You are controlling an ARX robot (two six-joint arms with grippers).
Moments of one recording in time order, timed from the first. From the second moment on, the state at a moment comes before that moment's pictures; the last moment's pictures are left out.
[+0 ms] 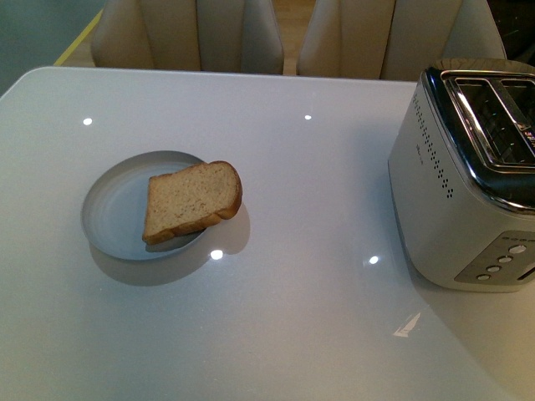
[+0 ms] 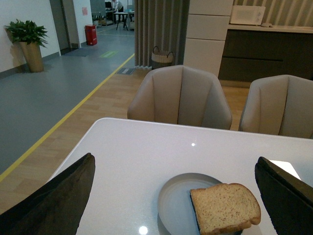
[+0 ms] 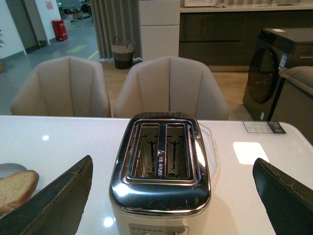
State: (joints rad) left arm 0.00 0.01 0.01 0.00 0.00 -0.01; right arm 0.00 0.01 0.02 0.00 0.00 0.00
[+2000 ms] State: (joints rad) left arm -0.01 2.37 0.86 0.60 0.01 -0.37; right arm 0.00 0.01 0.02 0.00 0.00 0.00
